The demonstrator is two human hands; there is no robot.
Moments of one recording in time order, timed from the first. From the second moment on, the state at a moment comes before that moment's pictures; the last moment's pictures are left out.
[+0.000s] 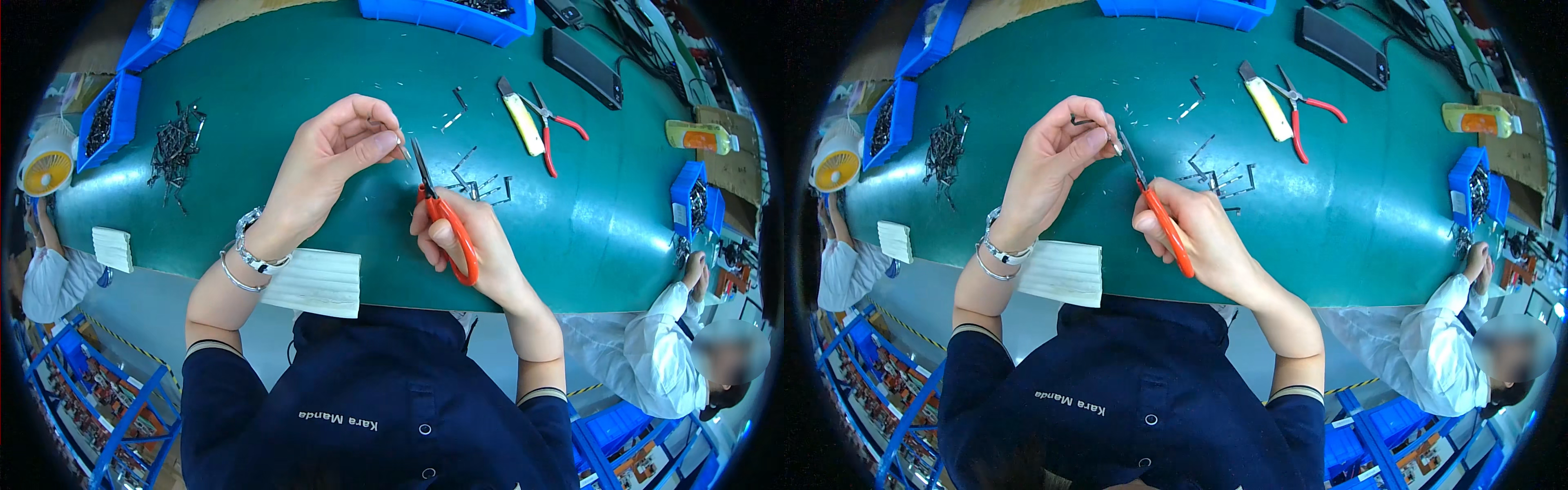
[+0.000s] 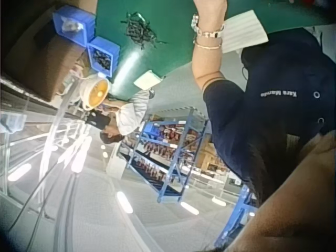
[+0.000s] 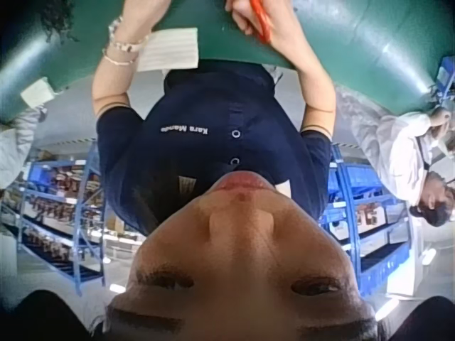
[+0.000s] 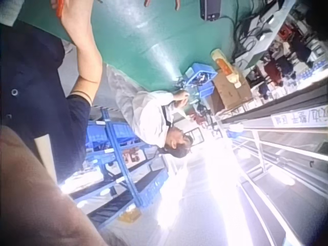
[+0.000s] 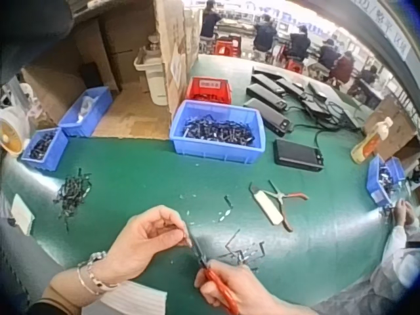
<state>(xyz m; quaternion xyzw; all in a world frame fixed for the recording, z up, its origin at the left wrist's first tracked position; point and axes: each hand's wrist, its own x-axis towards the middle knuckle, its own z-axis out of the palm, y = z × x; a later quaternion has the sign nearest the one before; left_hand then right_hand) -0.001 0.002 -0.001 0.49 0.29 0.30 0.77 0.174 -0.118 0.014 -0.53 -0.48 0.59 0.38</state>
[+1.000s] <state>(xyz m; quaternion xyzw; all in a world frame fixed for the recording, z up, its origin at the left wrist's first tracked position) -0.005 0.001 0.003 0.49 0.30 0.31 0.76 0.173 -0.116 0.014 -0.54 -0.52 0.58 0.32</state>
